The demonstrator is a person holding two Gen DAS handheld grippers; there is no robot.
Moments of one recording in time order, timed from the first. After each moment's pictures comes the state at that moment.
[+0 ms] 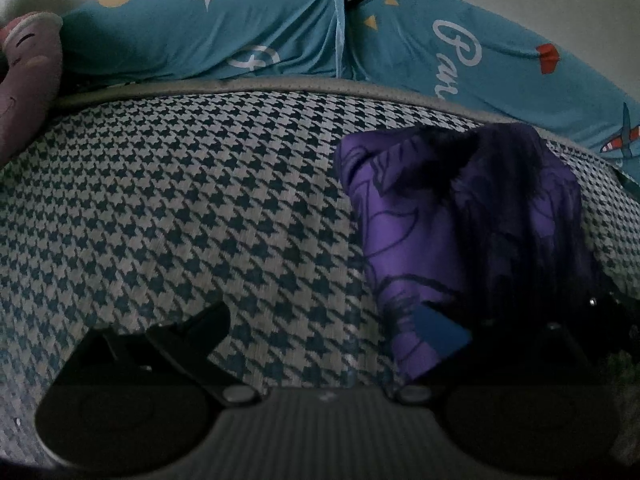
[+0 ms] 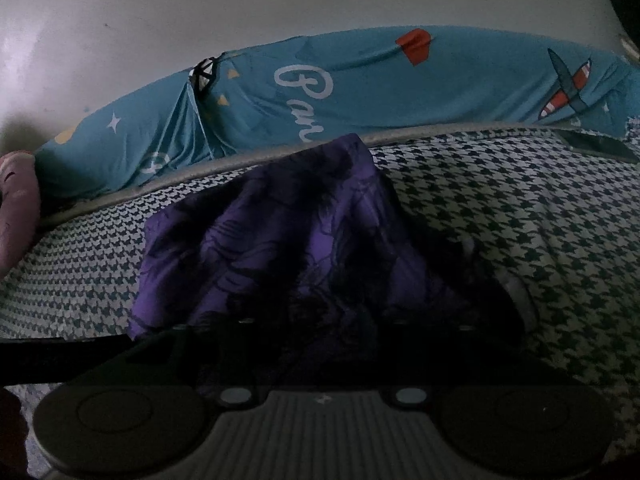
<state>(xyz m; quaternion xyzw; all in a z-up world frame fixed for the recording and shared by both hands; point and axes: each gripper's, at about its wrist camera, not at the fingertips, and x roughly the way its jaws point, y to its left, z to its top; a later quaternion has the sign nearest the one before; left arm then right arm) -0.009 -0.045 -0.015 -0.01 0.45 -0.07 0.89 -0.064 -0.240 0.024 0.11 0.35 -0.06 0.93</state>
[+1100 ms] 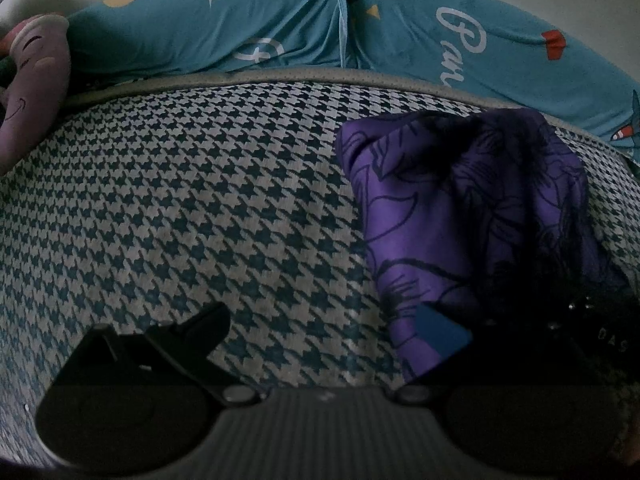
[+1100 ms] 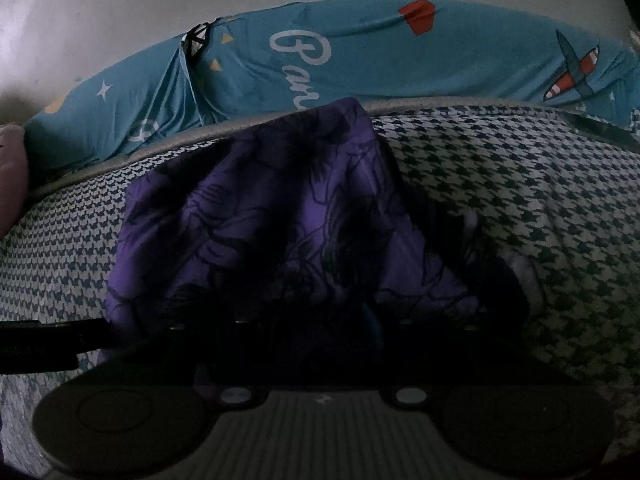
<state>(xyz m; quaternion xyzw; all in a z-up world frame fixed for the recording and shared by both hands) -0.015 -0.054 -0.018 0.01 0.47 -0.05 0.88 -0.054 -0.237 0.015 0.10 0.39 -0.06 0.91</state>
